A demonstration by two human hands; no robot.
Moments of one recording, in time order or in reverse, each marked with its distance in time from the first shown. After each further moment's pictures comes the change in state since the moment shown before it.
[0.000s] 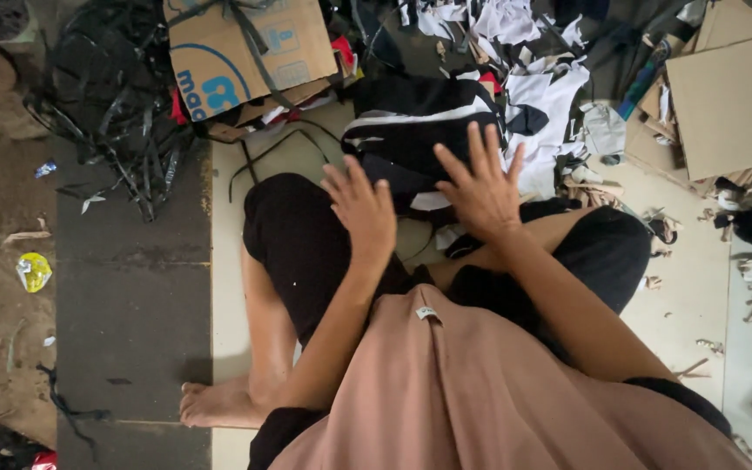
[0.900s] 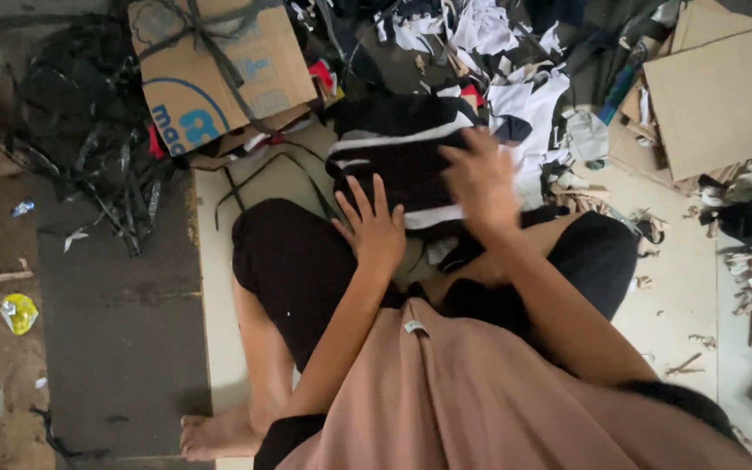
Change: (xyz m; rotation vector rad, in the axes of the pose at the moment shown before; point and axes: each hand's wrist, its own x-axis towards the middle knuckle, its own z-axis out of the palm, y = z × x) left_hand -0.014 -0.012 0.052 0.564 -0.180 0.122; right_hand -0.005 0.056 0.056 -0.156 -0.083 -0.106
